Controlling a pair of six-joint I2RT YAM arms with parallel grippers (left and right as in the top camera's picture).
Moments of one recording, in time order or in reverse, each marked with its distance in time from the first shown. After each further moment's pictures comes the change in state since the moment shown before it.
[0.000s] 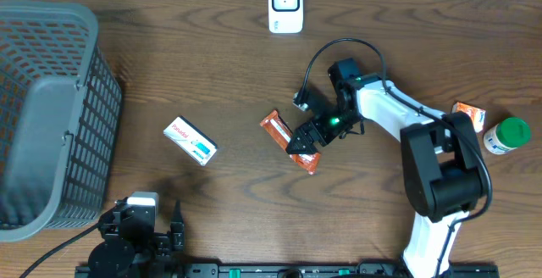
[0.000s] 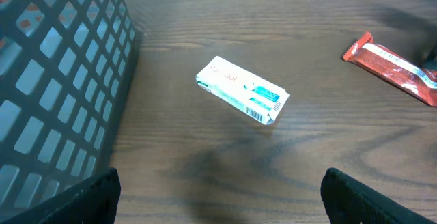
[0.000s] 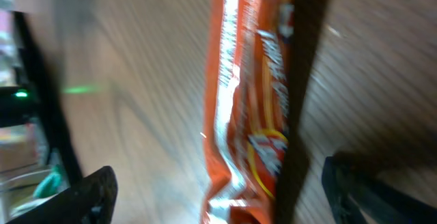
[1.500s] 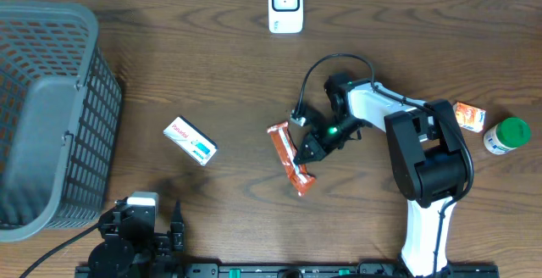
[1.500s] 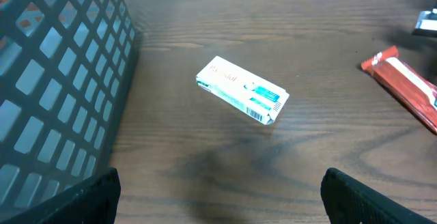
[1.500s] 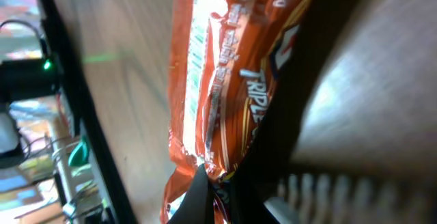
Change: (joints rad) left arm 0.000 0.000 0.000 0.000 0.000 0.000; right arm 0.007 0.086 -0.003 -0.153 -0.067 -0.088
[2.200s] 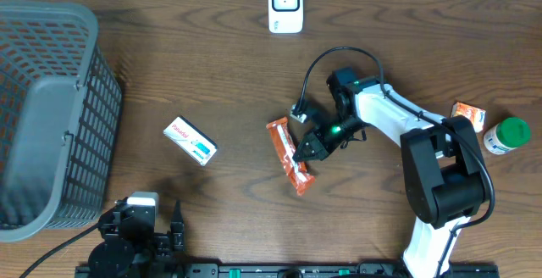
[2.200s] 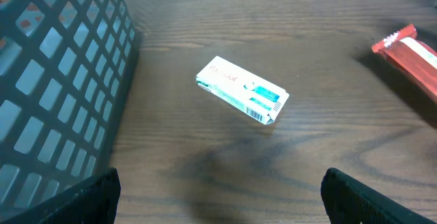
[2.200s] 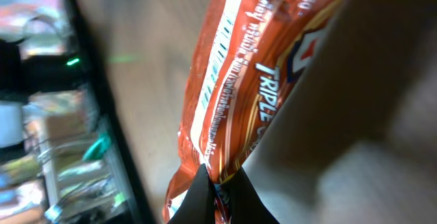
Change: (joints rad) left arm 0.000 0.000 0.000 0.000 0.000 0.000; right arm 0.015 -0.142 -0.035 -0.032 -0.045 -0.017
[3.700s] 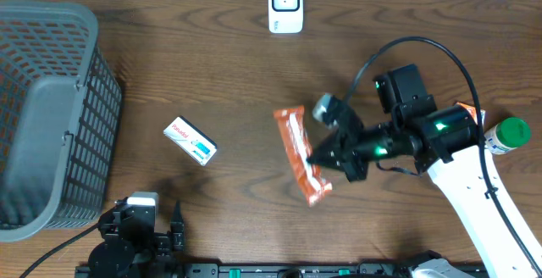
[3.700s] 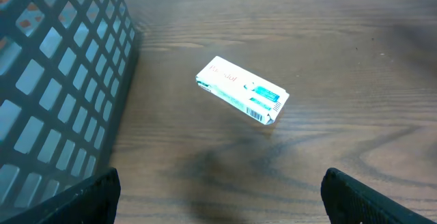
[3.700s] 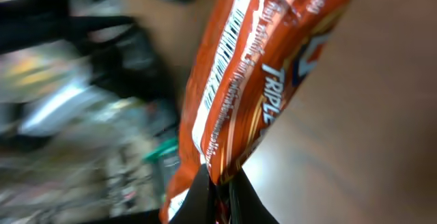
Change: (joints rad) left arm 0.000 0.000 0.000 0.000 0.000 0.000; right arm 0.010 -0.693 -0.005 -0.114 0.048 0.095
